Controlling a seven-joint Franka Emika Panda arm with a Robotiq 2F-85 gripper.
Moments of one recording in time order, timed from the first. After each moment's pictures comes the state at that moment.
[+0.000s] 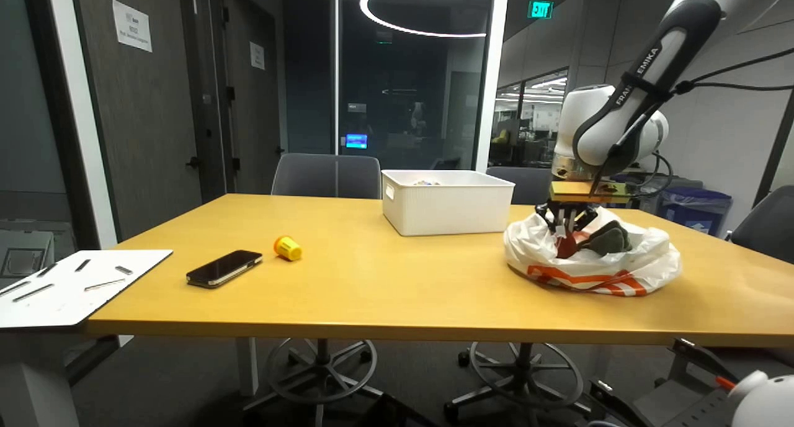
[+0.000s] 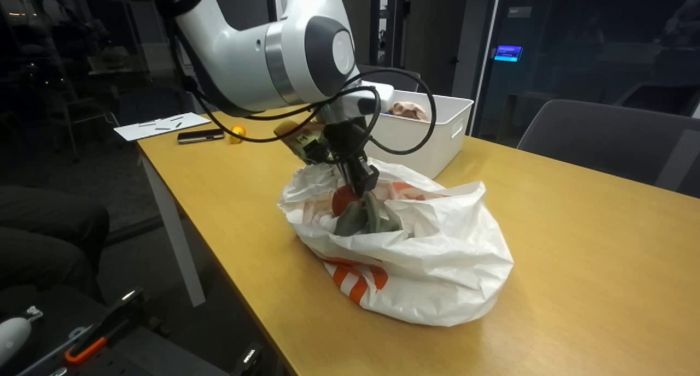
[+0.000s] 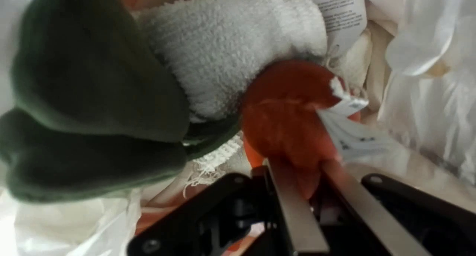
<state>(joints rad) -0.10 0.15 -0.12 -2.48 -0.45 2.81 0.81</state>
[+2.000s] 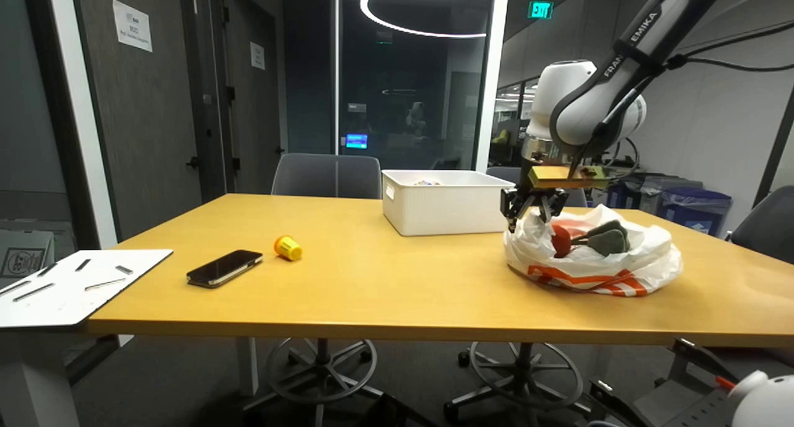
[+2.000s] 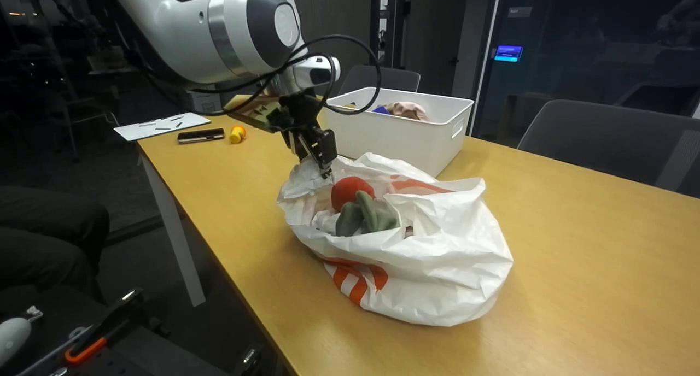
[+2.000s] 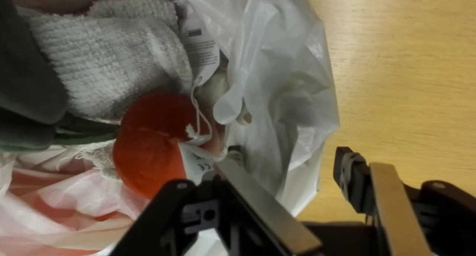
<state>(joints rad) 0.01 0.05 -0.03 -2.51 -0.37 2.78 0.64</state>
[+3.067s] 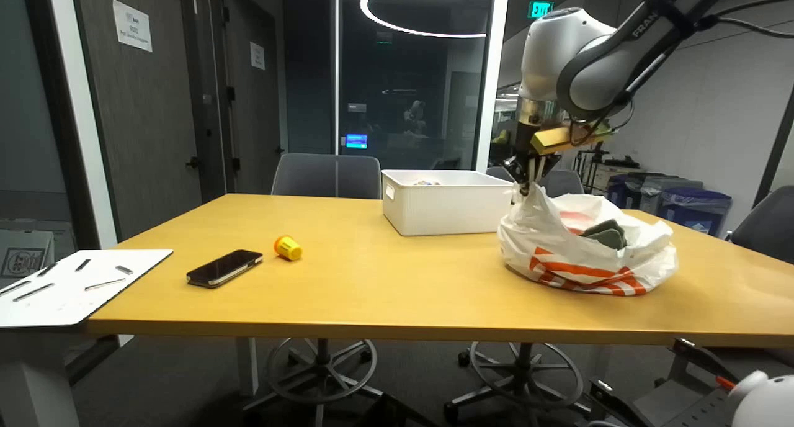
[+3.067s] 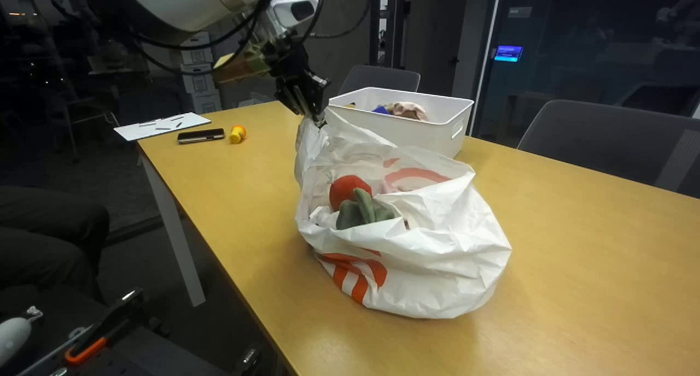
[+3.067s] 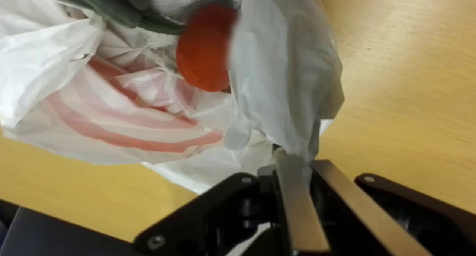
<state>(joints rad) 0.03 -0.11 0.02 -2.45 -0.65 2.58 0.72</state>
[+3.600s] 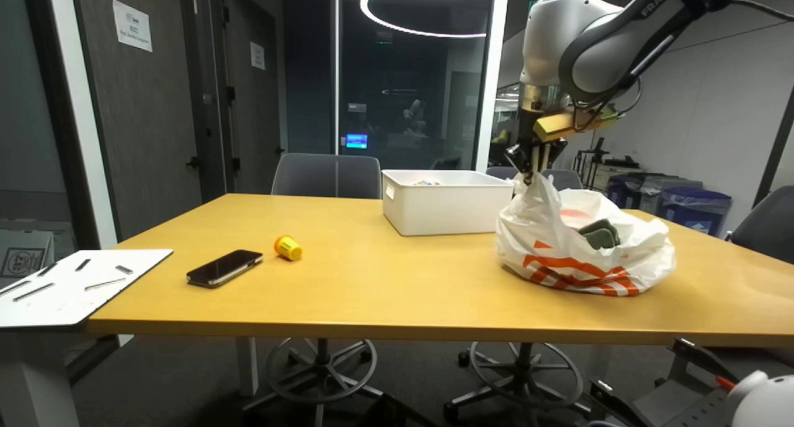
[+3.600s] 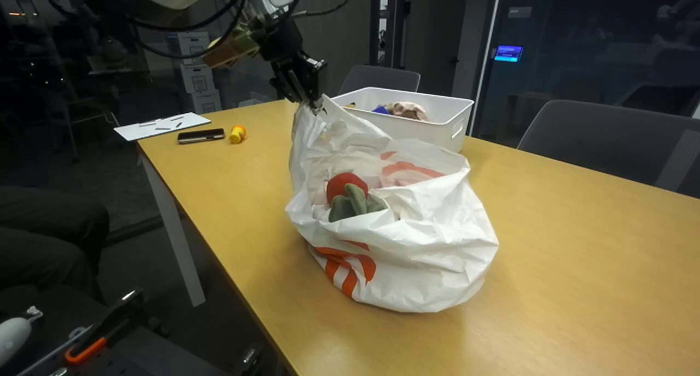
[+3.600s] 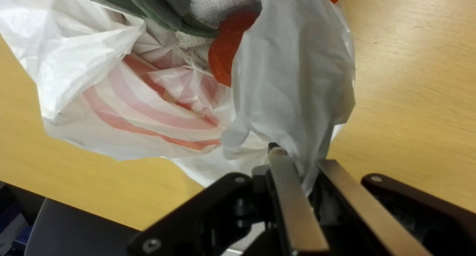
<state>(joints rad) 0.02 -0.17 0.05 -2.45 -0.63 2.50 0.72</state>
